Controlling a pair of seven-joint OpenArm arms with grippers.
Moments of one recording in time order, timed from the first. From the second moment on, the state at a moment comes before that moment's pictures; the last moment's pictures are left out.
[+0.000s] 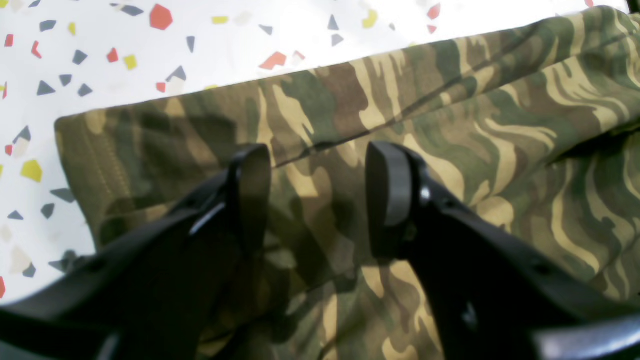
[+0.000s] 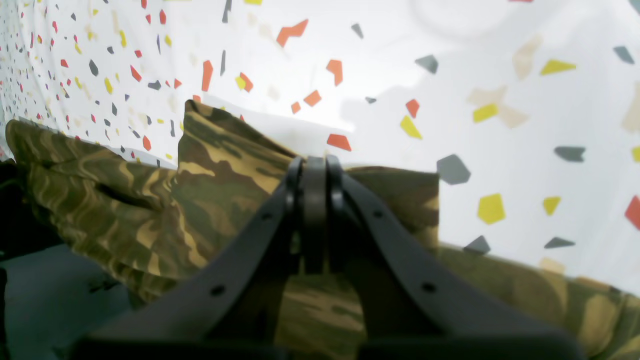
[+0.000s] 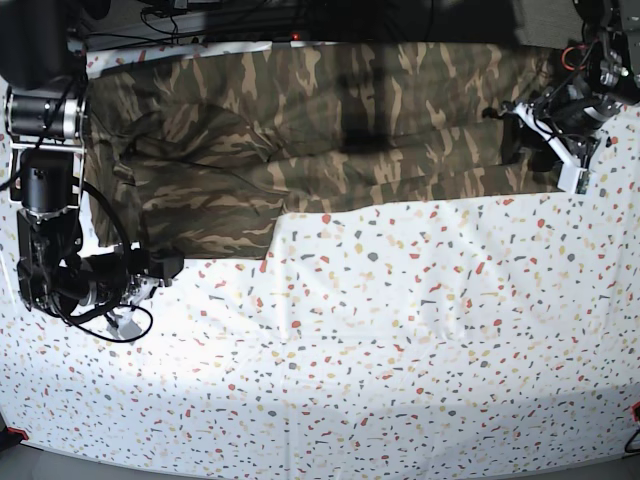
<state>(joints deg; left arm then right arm) 23.4 -15.8 -17.8 104.7 -30.9 -26.5 44.7 33.5 26.2 -0.5 45.8 49.1 34.2 -77.3</state>
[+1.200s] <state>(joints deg) 21.3 -16.0 -17.8 104.7 -30.8 -26.6 42.4 -11.4 30.0 12.0 105.5 74.0 34.2 -80.2</state>
